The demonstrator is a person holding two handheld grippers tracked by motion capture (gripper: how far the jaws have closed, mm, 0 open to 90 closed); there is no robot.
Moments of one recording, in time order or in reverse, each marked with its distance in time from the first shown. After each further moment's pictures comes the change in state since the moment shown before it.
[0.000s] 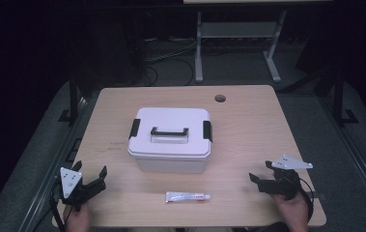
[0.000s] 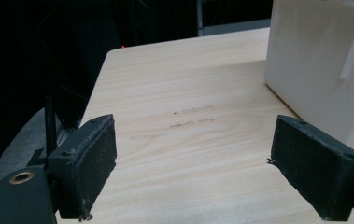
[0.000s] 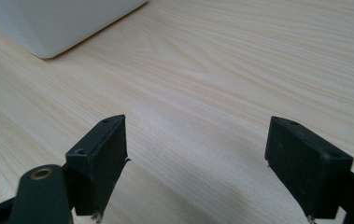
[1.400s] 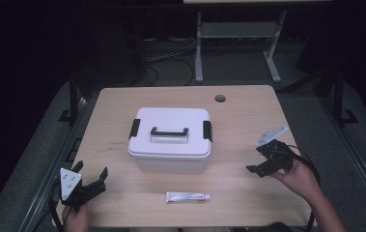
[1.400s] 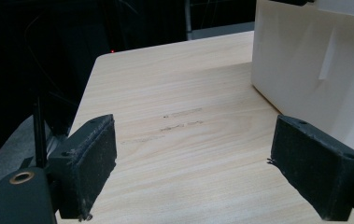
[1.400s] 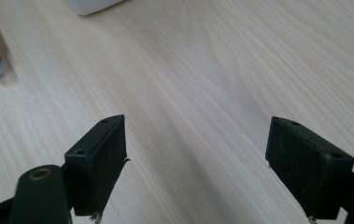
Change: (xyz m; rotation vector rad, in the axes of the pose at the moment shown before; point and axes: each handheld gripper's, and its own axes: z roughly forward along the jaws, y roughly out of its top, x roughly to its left) left arm 0.001 0.001 -0.003 -0.018 -0.046 0.013; right arm -0.010 0.087 0.015 0.351 0.175 -0.327
